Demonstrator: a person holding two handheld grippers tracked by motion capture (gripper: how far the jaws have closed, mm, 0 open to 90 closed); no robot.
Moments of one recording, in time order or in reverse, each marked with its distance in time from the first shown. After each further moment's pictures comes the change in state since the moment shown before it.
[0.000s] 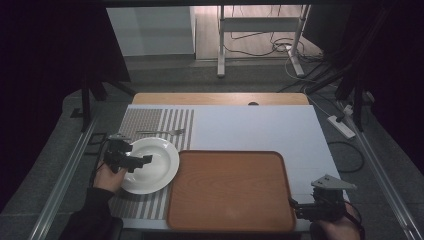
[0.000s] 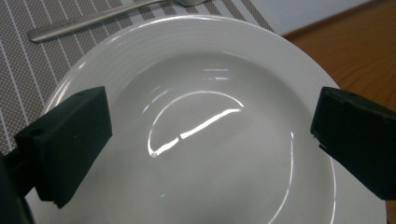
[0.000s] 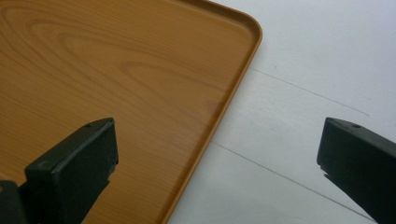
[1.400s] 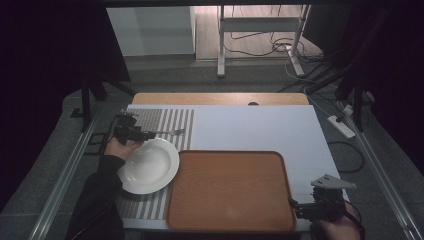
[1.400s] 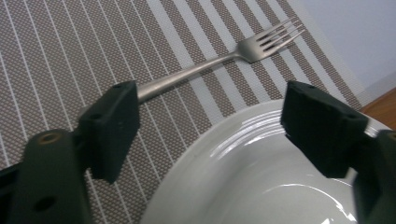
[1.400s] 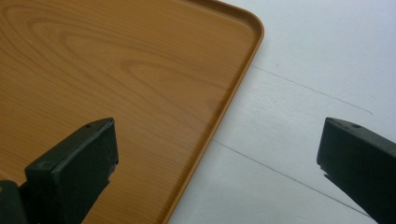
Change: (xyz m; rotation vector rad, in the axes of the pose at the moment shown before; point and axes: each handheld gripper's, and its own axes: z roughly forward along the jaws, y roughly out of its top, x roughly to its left) left arm 0.051 0.065 0.048 0.070 0.037 -0.013; right arm -0.001 0.000 0.001 0.008 0.009 0.006
